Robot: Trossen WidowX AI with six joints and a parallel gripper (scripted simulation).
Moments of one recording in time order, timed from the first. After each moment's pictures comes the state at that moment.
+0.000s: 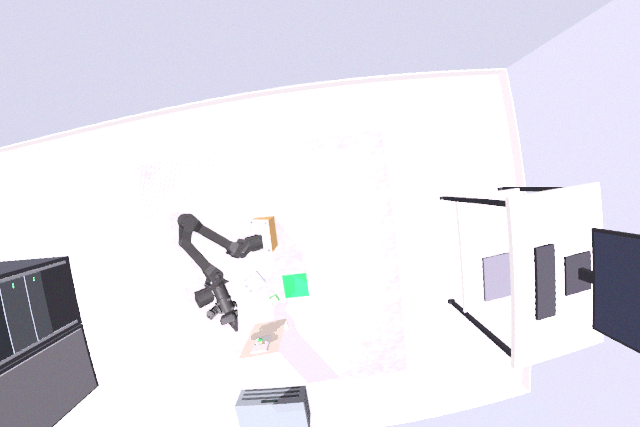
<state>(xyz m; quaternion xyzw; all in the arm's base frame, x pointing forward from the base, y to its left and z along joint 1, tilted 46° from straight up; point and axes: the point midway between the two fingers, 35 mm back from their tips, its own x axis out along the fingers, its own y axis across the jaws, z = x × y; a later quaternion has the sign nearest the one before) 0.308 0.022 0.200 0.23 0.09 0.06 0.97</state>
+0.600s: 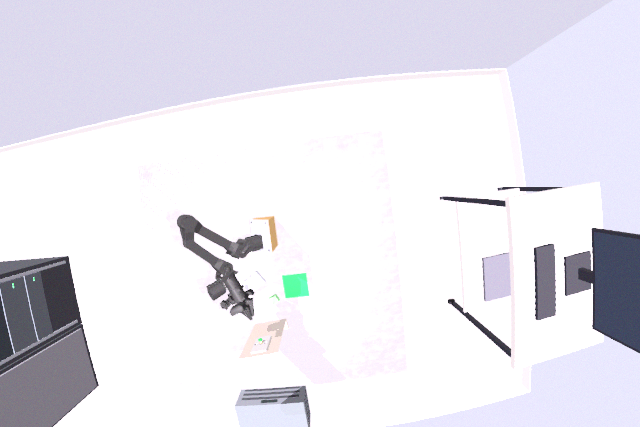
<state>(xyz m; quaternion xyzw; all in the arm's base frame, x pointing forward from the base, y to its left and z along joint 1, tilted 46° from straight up) 0.282 0.032 0.129 0.37 0.16 0.06 0.91</state>
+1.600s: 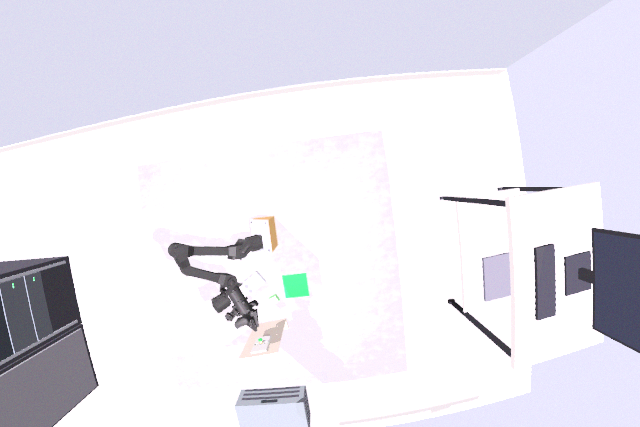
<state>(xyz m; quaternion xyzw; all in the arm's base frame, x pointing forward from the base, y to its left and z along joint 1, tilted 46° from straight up) 0.338 0.037 0.120 0.37 0.17 0.06 0.91</state>
